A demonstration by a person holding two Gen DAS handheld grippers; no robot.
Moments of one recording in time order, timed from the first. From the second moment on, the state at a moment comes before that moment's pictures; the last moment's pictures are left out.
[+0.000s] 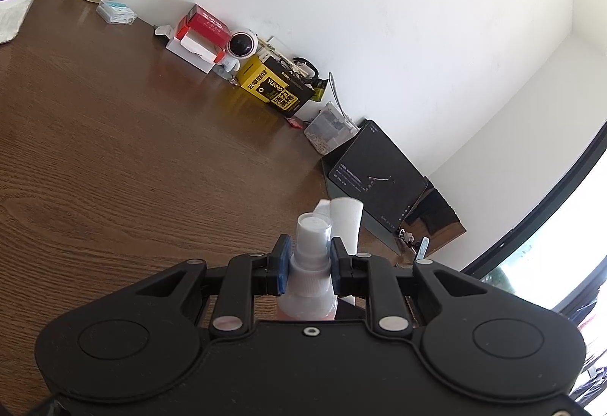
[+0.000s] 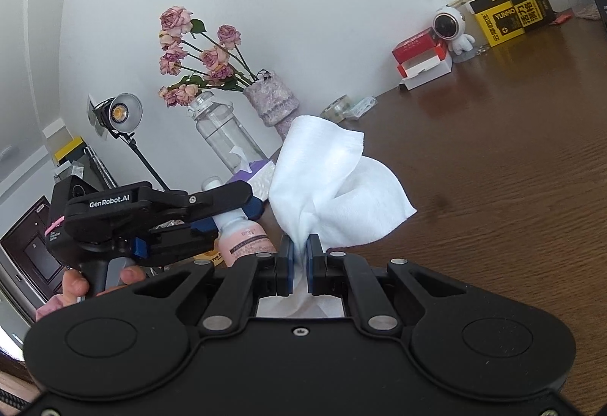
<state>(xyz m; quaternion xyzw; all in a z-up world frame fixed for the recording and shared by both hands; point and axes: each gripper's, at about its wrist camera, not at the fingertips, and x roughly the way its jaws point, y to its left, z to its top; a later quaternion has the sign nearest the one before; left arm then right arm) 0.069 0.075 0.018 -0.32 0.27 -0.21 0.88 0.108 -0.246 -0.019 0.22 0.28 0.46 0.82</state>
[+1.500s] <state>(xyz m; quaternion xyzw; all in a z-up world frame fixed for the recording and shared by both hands) 0.071 0.075 0.016 -0.32 0.27 -0.21 0.88 0.107 -0.238 0.002 0.18 0.26 0.47 0.82</state>
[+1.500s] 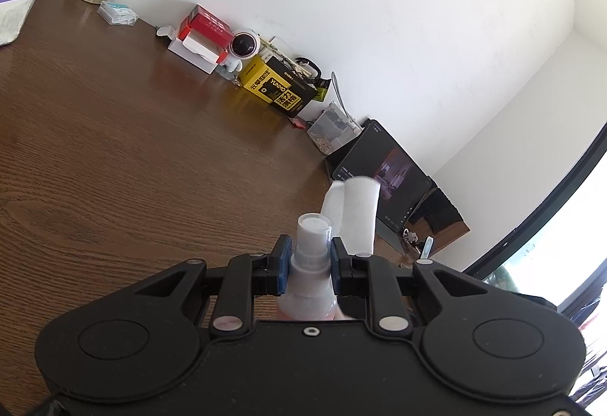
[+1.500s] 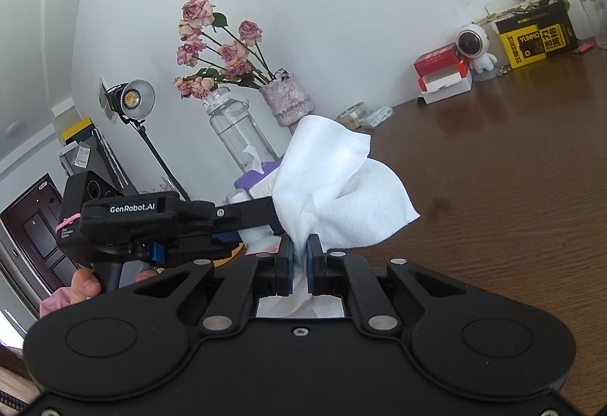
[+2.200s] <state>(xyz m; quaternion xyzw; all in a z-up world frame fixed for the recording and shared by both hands) 0.071 0.073 0.014 -0.32 0.27 -0.21 0.88 0.110 -0.239 -0.005 0.18 0.27 0.47 0.82</state>
